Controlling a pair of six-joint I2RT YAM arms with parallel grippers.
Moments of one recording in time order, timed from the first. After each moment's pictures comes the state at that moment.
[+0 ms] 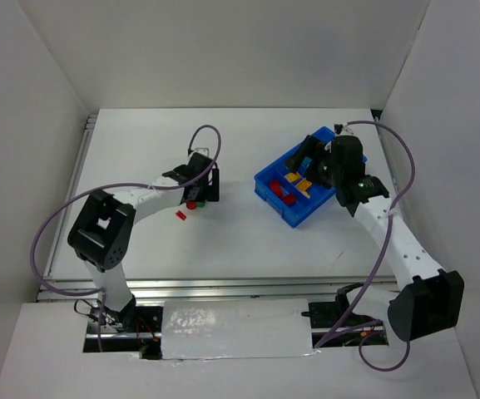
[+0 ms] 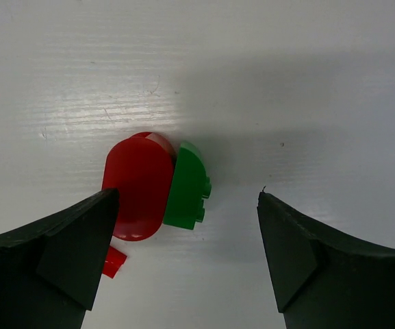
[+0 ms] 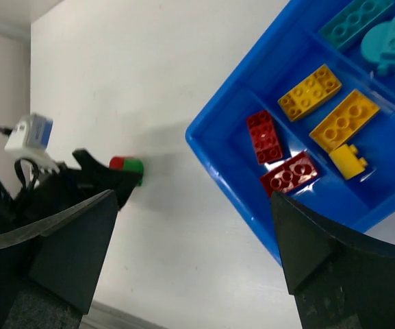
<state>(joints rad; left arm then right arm) -0.51 1.78 1.16 -0.31 -0.30 -0.44 0.22 1.19 1.06 -0.36 -0.08 0.64</state>
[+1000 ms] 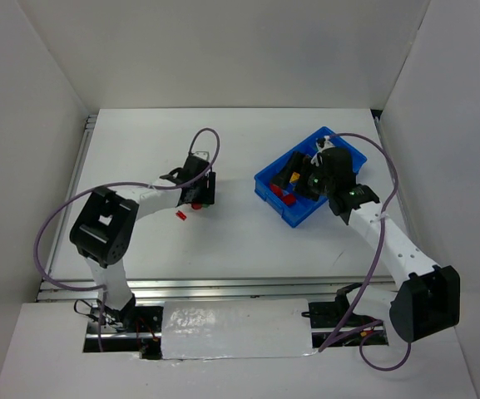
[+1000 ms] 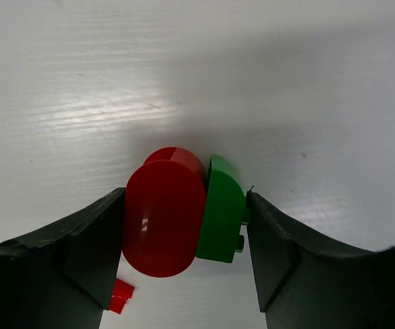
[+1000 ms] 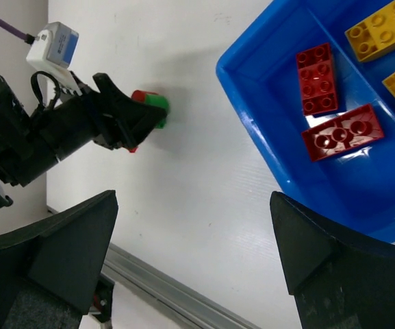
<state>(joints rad) -0.47 1.85 1.14 -0.23 -0.23 -0.37 0.28 1.18 0.92 -0.29 -0.27 0.64</state>
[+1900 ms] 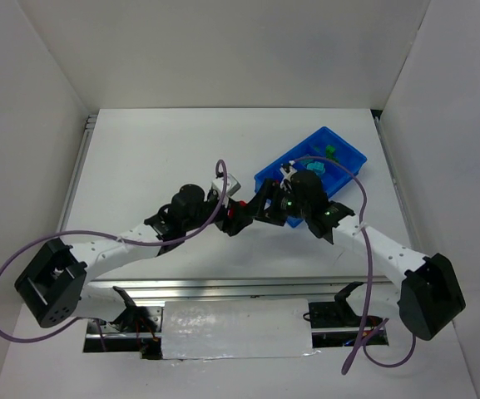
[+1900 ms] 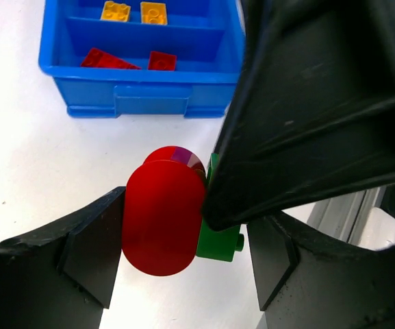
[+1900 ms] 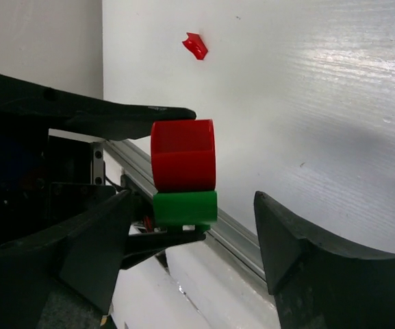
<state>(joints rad) -0.75 1.33 0.72 0.32 0.25 -0.14 0.56 1.19 0.75 -0.10 -0.37 0.89</state>
